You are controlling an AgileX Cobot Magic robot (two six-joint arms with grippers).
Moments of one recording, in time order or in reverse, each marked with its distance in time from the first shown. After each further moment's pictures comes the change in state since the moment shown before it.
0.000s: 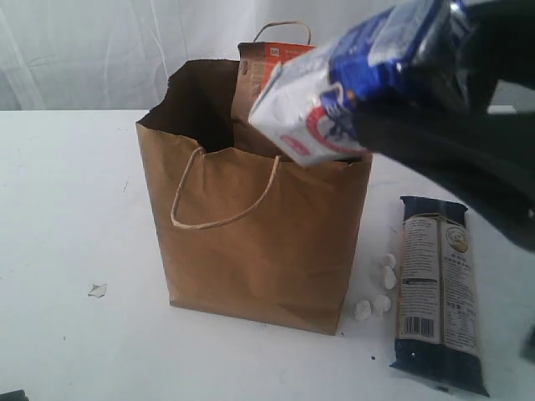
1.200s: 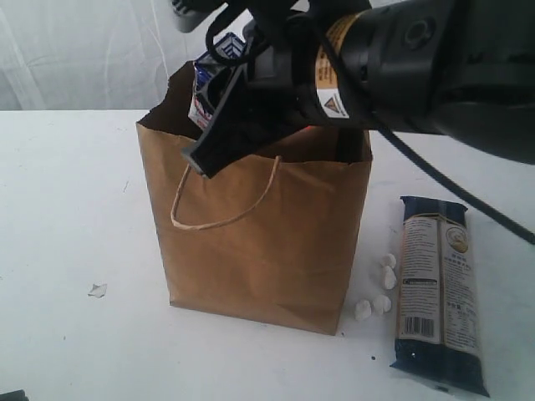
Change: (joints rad) left arm 0.000 0.000 0.000 0.000 0.000 0.000; right arm -0.163 0.657 -0.287 -0.361 -0.021 0.534
